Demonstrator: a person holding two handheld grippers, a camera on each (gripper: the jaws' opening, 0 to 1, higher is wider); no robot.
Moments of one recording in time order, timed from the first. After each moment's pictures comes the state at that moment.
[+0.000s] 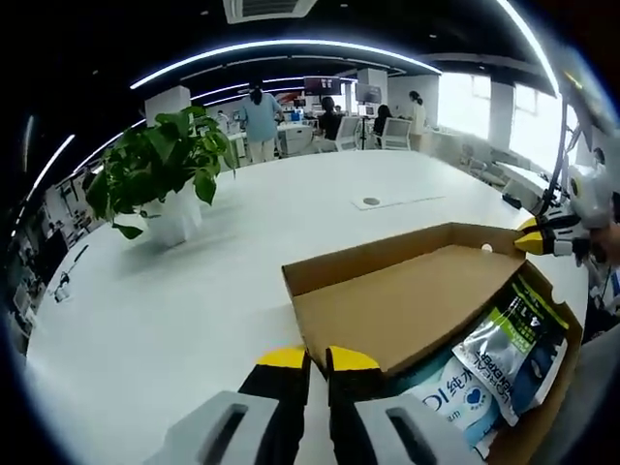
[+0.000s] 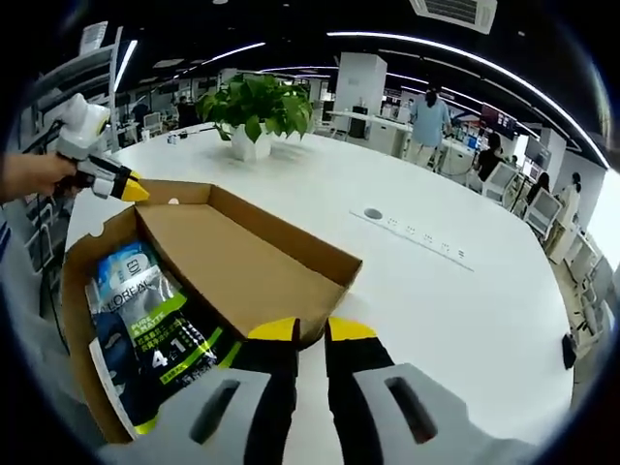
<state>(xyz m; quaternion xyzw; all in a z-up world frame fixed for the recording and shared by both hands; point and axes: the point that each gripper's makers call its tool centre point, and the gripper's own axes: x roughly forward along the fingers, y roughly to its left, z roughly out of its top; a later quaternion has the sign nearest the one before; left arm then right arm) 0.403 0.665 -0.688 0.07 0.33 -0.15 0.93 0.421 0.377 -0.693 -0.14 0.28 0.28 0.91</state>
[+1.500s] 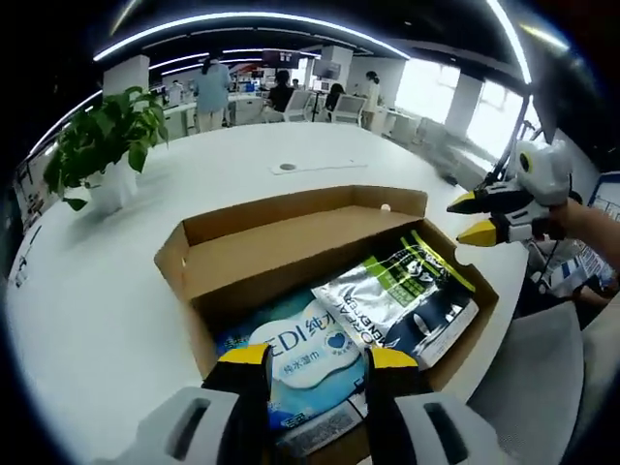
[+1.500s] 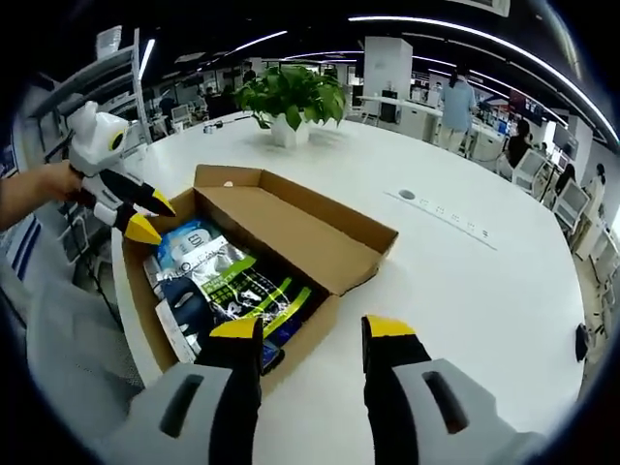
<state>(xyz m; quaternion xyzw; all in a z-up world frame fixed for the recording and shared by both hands) 0.307 0.585 -0.702 0.01 0.41 -0.26 0.87 0.347 0.378 -0.679 -0.12 0.32 0.35 0.87</state>
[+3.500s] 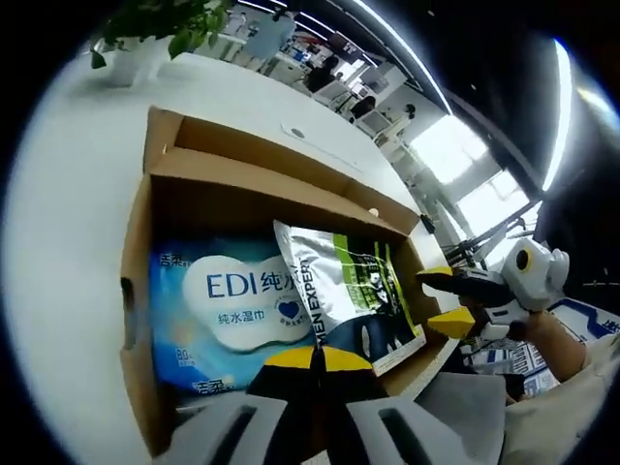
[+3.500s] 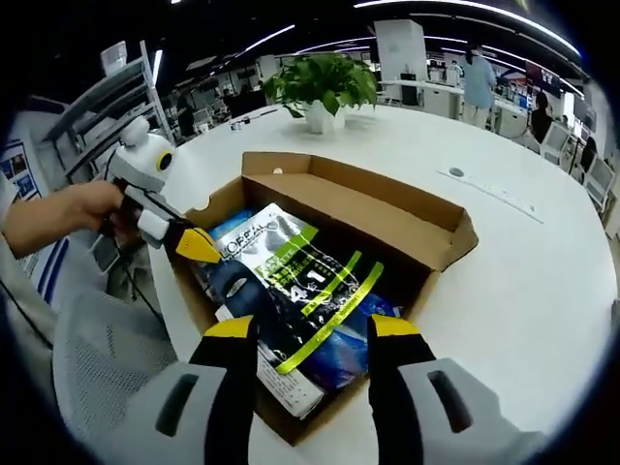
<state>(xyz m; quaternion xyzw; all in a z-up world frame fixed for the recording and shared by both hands) 0.273 0.556 -0.719 -0.23 0.46 -0.26 0.82 0.303 0.435 -0.704 -0.07 0.36 0.40 0.84</state>
